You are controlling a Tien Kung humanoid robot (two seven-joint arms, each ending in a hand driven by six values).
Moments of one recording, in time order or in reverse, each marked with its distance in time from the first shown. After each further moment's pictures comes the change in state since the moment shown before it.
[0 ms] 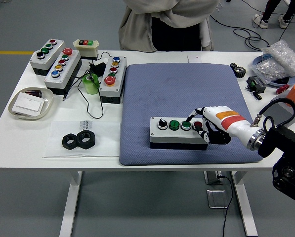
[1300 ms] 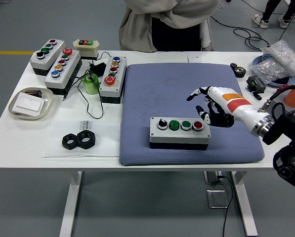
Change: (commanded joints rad) left arm -0.002 0.000 0.010 -0.003 -0.013 0.002 -0.003; right arm -0.026 -0.006 0.193 0.052 0.136 -0.036 0.016
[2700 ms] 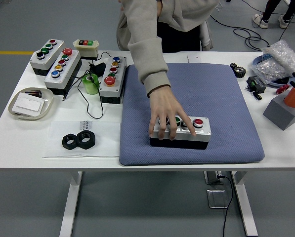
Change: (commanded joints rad) left arm 0.013 -0.003 -0.021 0.007 0.030 -0.002 0.007; right arm -0.141 0.036 0.391 -0.461 1.395 -0.004 0.201
